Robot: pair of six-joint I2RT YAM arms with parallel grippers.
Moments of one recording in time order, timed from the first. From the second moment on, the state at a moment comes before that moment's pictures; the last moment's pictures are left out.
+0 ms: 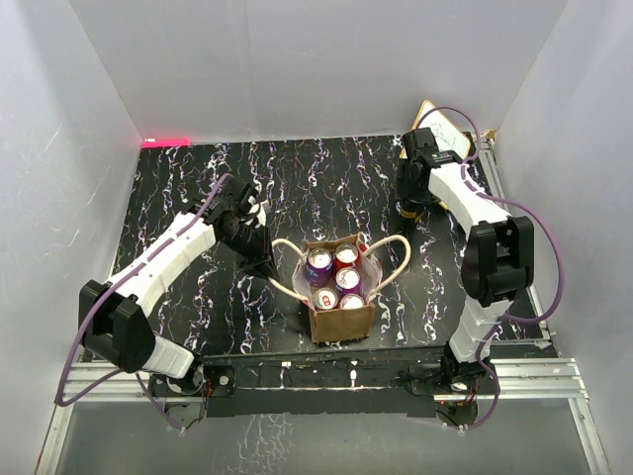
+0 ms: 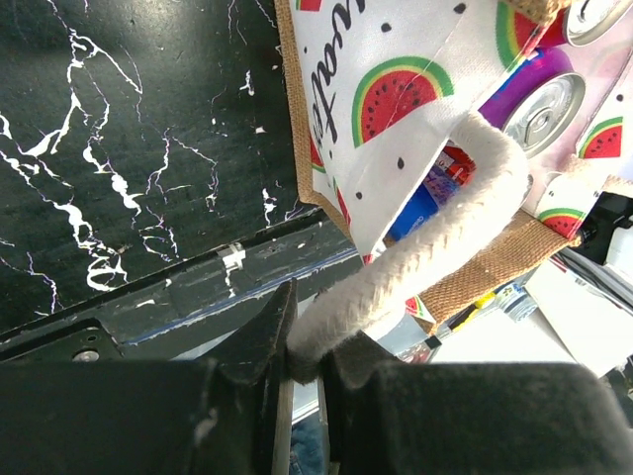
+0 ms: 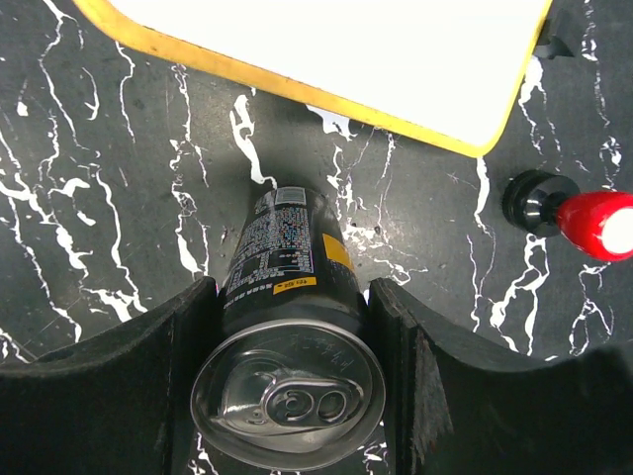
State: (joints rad) left arm -0.47 1.43 1.23 -1.09 0.43 -0.57; right arm 0.18 1.82 1.56 -0.75 0.26 0.25
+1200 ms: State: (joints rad) left arm -0.47 1.41 1.17 -0.96 0.44 -0.67; right arm 0.16 1.22 1.15 -0.91 -0.04 0.27
